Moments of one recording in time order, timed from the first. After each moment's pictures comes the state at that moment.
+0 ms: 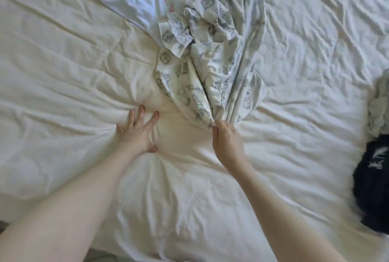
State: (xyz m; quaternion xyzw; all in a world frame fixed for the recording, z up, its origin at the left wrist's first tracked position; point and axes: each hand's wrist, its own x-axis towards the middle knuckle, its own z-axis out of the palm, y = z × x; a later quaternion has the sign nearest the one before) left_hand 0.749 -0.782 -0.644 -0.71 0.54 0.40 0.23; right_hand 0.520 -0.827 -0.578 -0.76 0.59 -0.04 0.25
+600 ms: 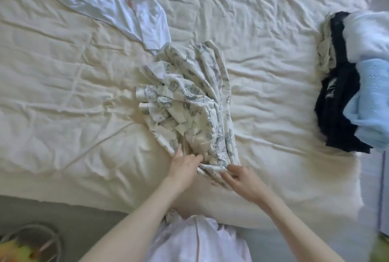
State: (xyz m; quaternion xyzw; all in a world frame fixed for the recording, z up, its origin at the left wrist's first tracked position) left_hand 0.557 -0.636 -0.546 -0.53 0.77 0.33 0.15; right_hand 0.367 -0.633 -0.492 -0.61 0.63 0.11 0.47
